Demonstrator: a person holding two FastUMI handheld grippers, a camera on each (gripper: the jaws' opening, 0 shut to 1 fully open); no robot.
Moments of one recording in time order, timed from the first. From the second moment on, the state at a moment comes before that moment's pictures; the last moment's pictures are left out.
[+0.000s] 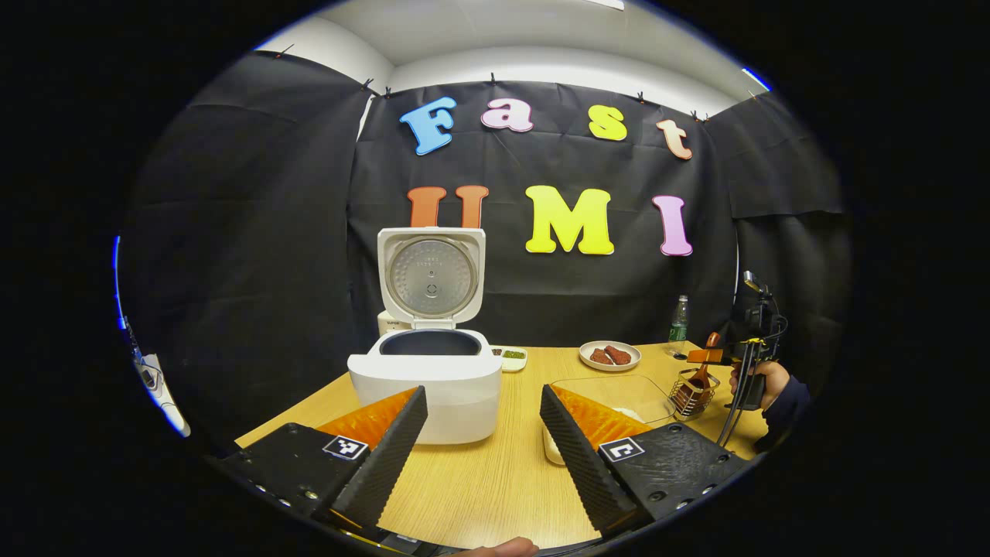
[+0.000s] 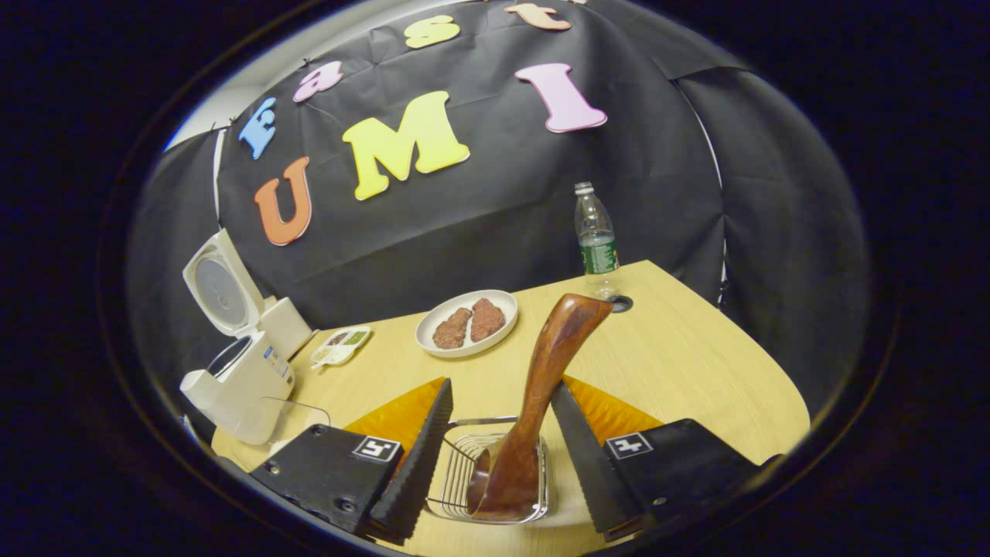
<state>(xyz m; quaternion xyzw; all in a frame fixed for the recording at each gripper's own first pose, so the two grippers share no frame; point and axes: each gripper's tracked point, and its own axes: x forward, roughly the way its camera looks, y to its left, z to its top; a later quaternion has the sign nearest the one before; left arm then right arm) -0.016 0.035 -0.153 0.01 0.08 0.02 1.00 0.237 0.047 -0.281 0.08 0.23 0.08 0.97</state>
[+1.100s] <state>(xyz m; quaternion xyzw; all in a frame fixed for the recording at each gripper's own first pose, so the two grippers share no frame) -0.014 0.054 -0.160 -0.02 0.10 0.01 0.99 0.216 0.035 -0.267 0.12 0.25 0.07 0.96</state>
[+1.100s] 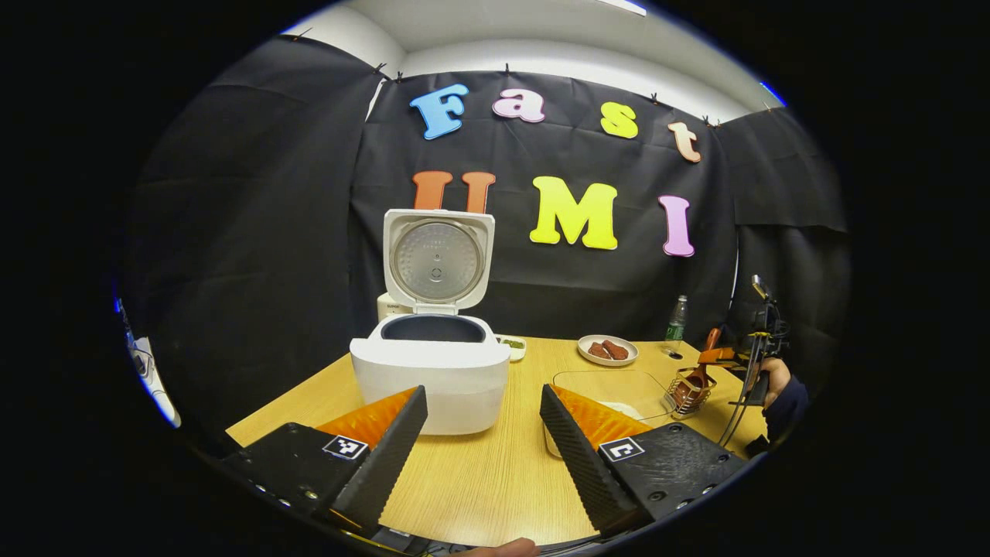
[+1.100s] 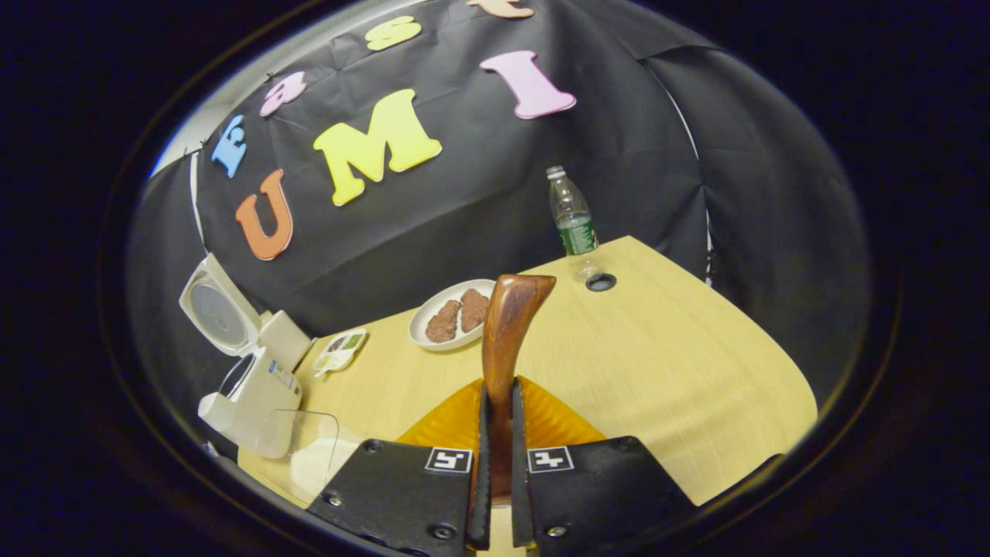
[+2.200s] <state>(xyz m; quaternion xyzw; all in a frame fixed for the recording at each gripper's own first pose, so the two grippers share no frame) -0.013 0.063 -0.147 -0.02 0.08 0.00 1.00 0.119 0.185 -0.118 -0.11 -0.01 0.13 0.99</state>
